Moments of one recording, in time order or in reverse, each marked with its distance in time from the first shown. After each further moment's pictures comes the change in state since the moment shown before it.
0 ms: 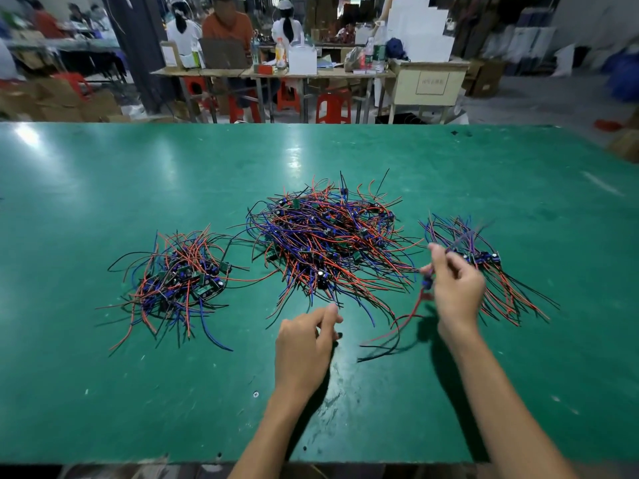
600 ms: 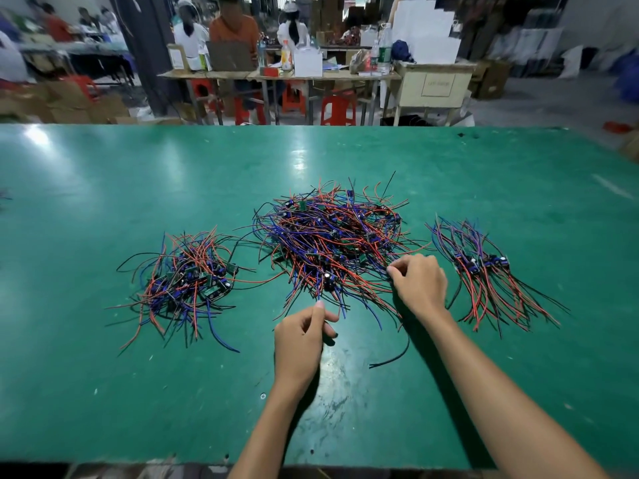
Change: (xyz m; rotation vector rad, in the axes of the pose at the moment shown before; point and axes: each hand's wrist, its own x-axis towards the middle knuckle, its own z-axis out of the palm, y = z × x) left_hand 0.009 -0.002 -0.008 -0.423 -0.001 -0.267; right_hand 0.033 0.033 0.046 -1.050 -0.238 -0.298
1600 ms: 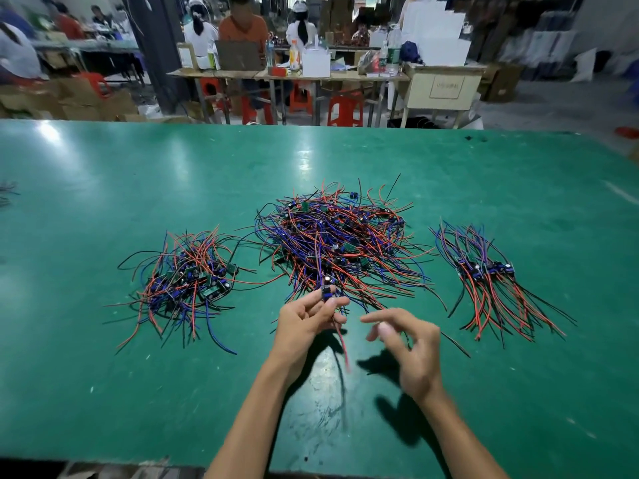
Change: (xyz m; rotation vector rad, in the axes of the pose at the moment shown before) left_hand 0.026 0.007 0.000 -0.472 -0.298 -0.117; right_hand -0.113 -0.005 -0.016 0.955 -0.020 -0.418
